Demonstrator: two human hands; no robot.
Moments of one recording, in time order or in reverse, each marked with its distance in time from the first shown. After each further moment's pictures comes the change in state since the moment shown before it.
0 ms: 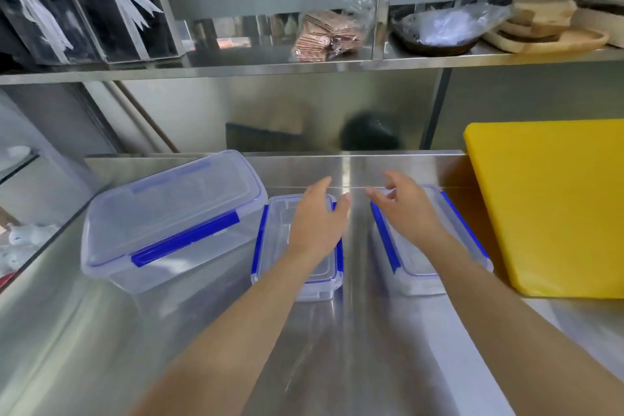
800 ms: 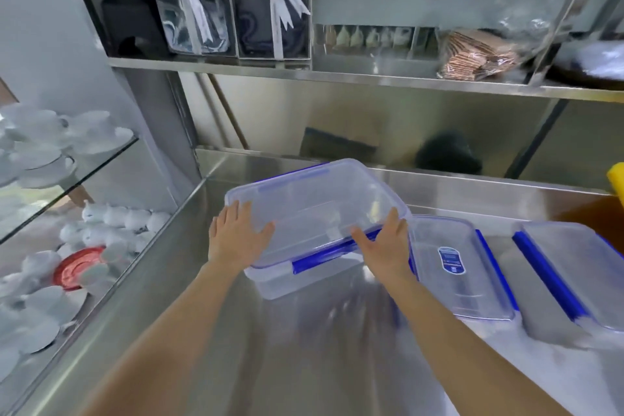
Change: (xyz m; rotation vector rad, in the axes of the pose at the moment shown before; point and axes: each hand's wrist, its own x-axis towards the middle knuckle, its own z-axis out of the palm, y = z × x) left_hand 0.059 -0.251 -0.283 0.634 0.112 -0.161; right_hand -0.043 -0.169 0.241 0.081 -0.042 0.168
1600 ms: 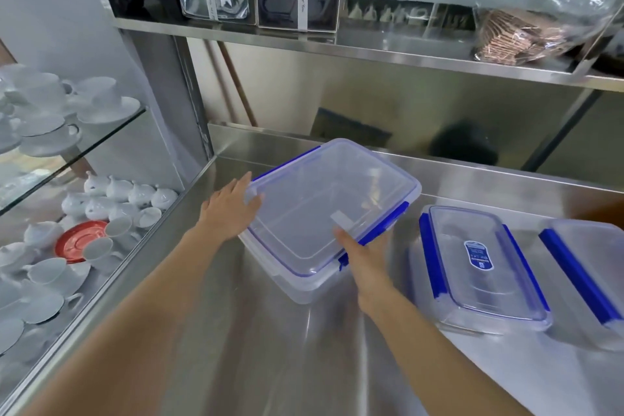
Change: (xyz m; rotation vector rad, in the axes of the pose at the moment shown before) left_hand 0.033 -0.049 -0.012 -0.137 -0.140 -0.013; right_hand -0.037 -0.011 0.061 0.710 -0.130 0.319
